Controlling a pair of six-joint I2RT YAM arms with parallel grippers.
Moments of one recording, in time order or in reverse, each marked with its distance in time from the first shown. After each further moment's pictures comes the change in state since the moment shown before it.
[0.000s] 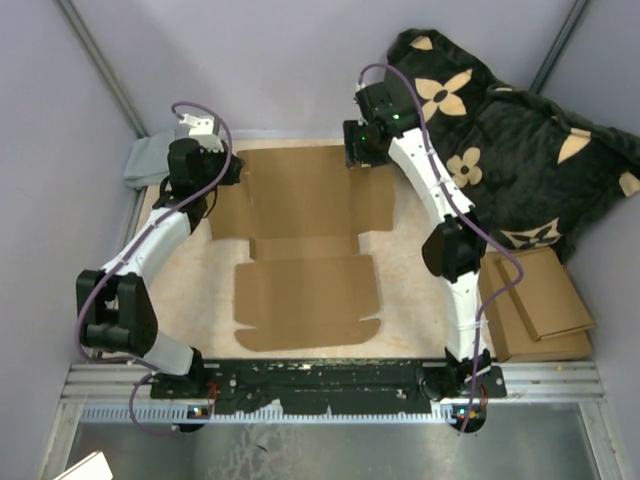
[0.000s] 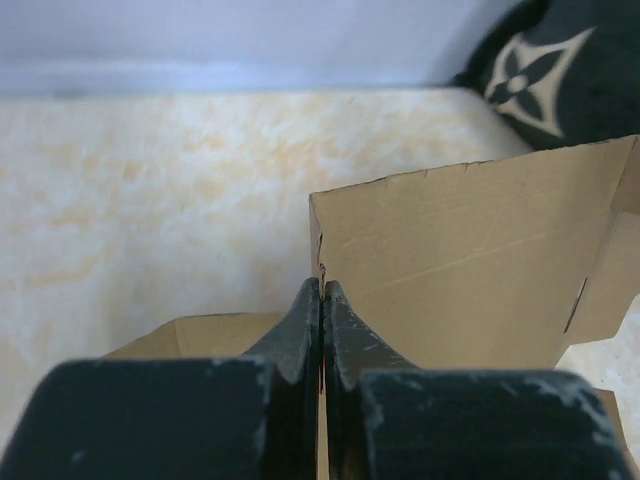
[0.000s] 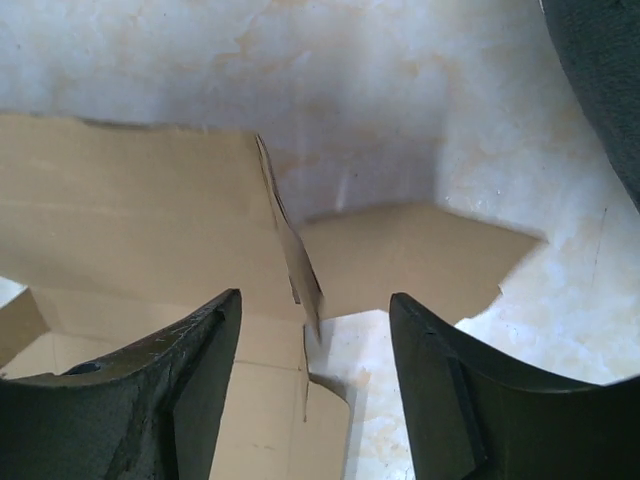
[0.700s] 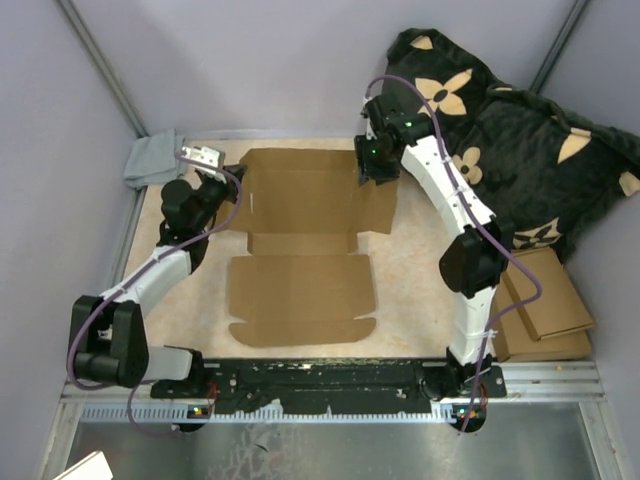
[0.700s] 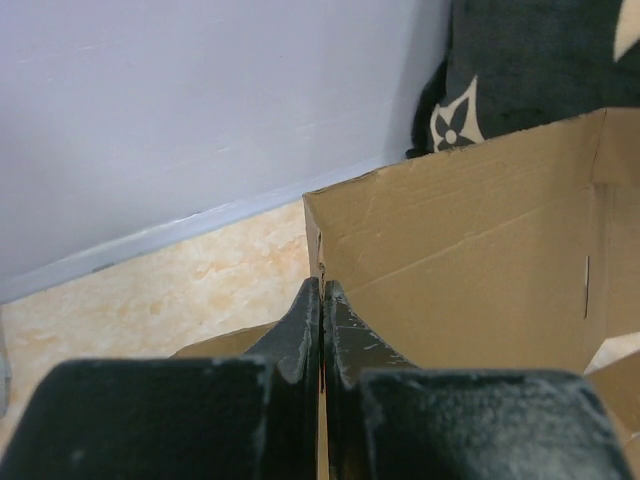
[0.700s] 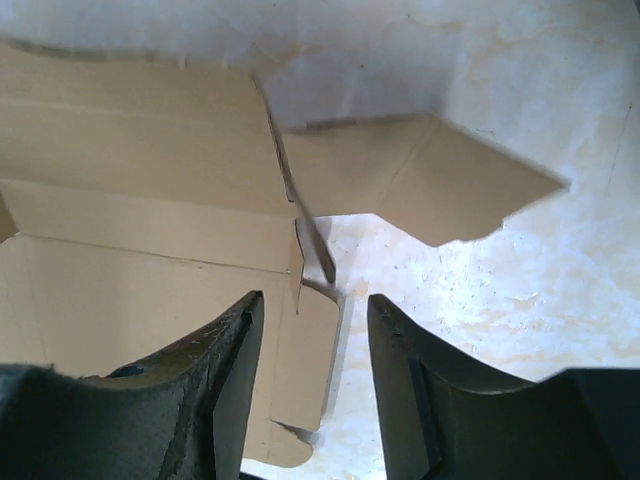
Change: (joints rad) left arm -0.042 -0.205 -0.401 0.613 0.117 0.224; right arm 0.000 -0.213 -0.266 -0.037 -0.061 -0.005
